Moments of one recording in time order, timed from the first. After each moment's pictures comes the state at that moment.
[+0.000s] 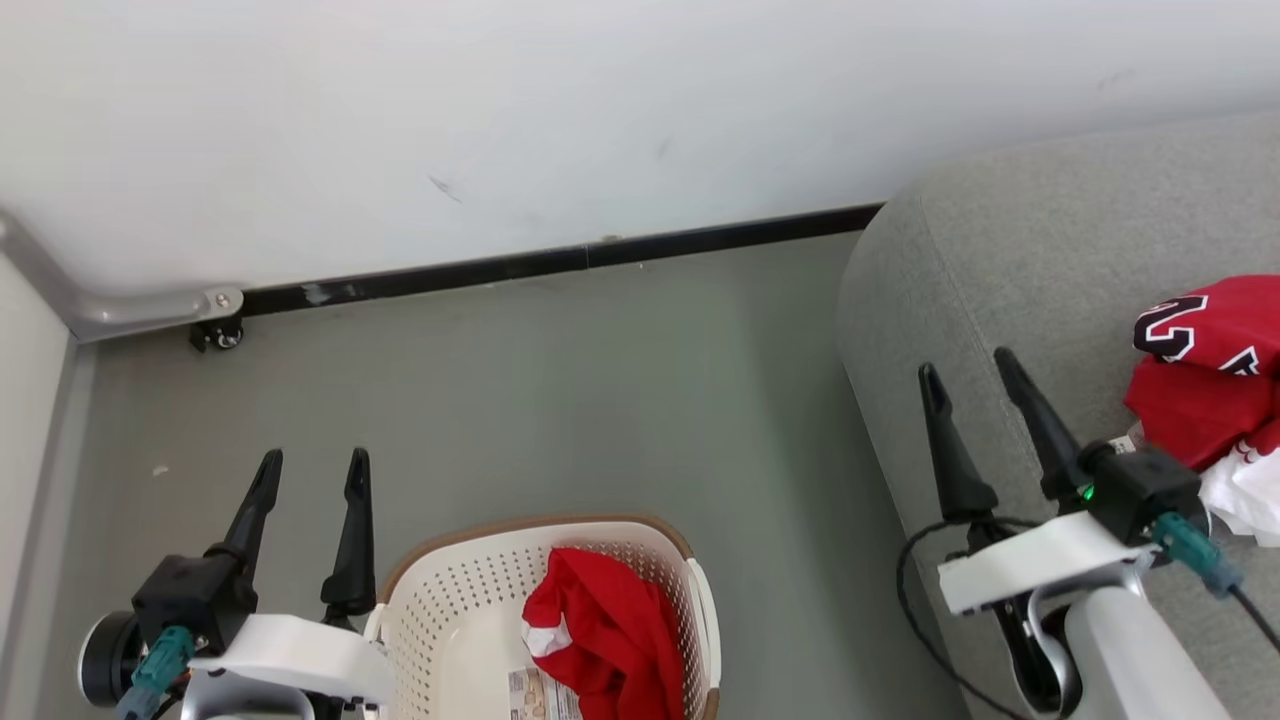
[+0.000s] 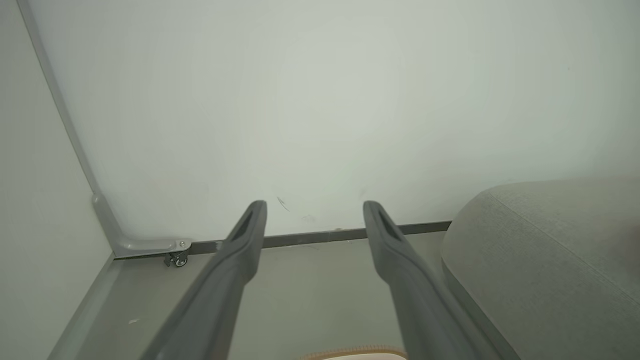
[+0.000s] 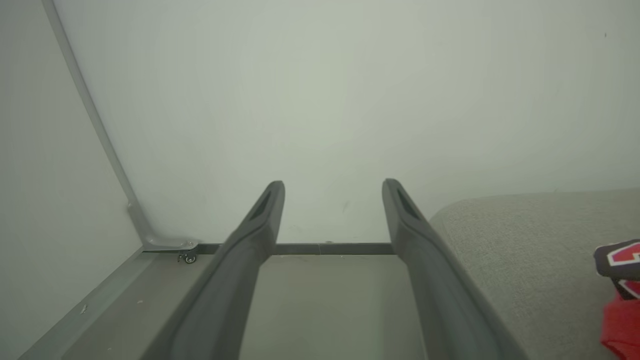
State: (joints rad) left arm -0.12 0.31 -0.30 0.14 -0.45 0.24 -0.25; right arm -0.26 -0.09 0.09 0.39 0.21 0.13 -0.25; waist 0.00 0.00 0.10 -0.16
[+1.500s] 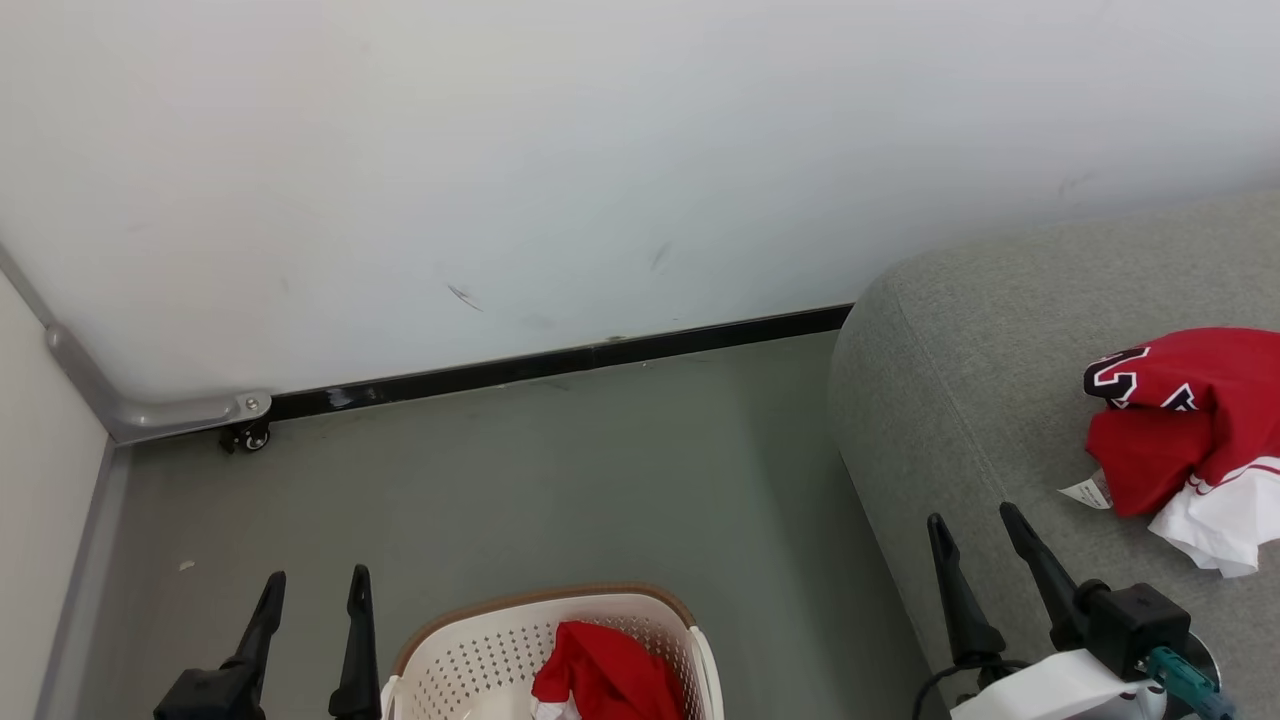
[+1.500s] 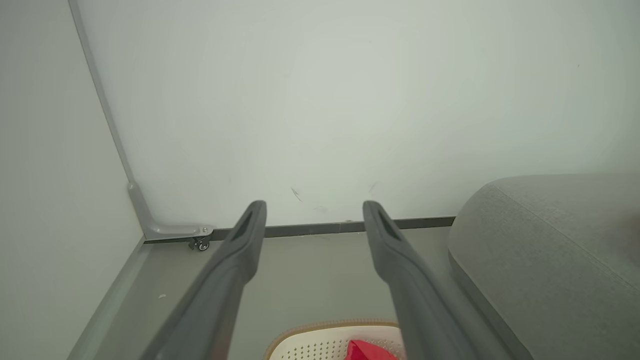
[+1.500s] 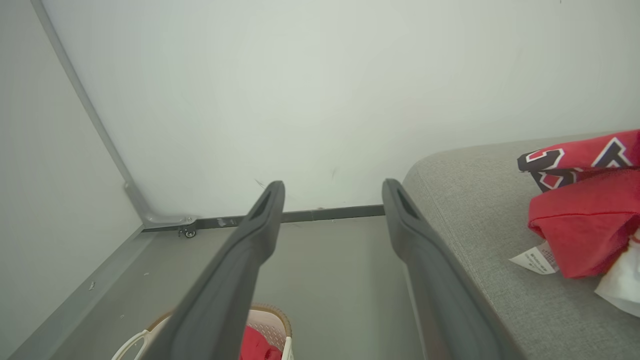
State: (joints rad) left arm 0.08 0.25 -0.24 0.13 -0.39 0.26 -0.25; right arm 0.01 -0.05 0.04 0.32 0.15 0.13 -0.20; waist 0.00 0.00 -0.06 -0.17
